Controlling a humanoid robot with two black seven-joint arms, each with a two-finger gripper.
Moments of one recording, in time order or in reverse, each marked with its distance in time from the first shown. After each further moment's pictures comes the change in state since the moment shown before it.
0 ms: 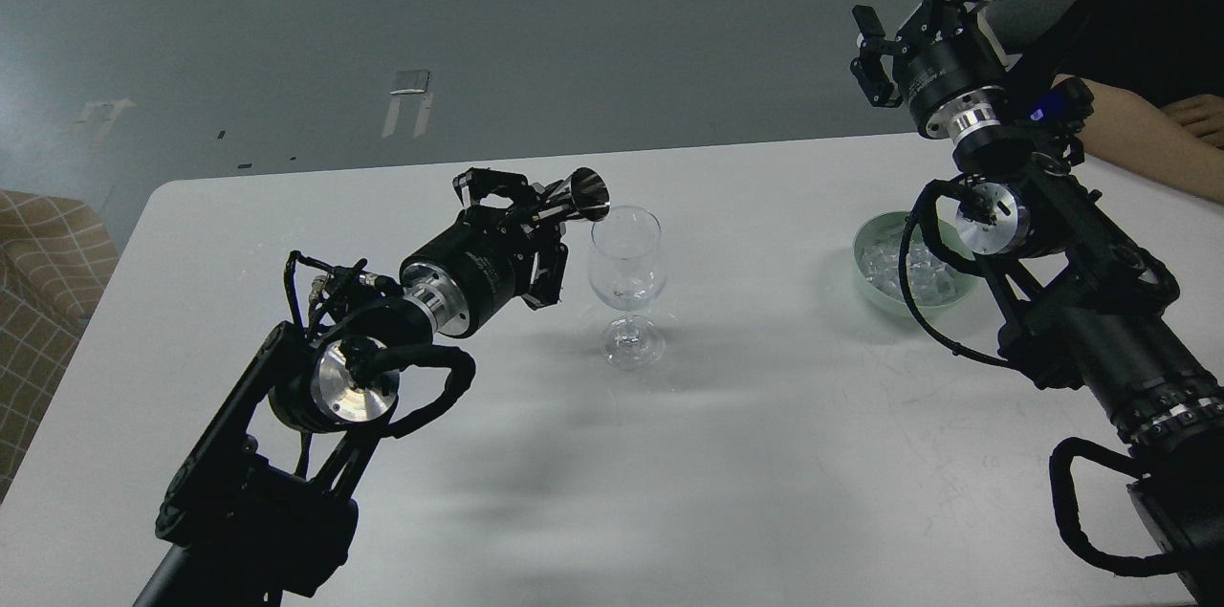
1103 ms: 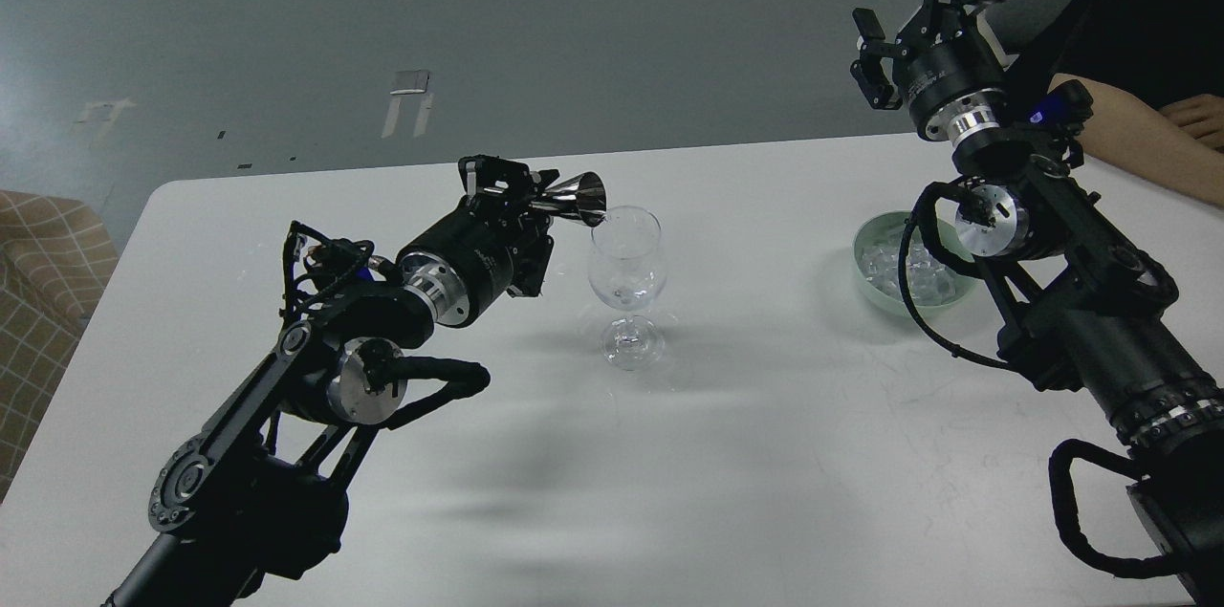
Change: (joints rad) left arm -0.044 0.058 0.074 -0.023 0.217 -0.009 0.019; right arm -0.004 0.001 0.000 0.000 0.000 -0.004 0.000
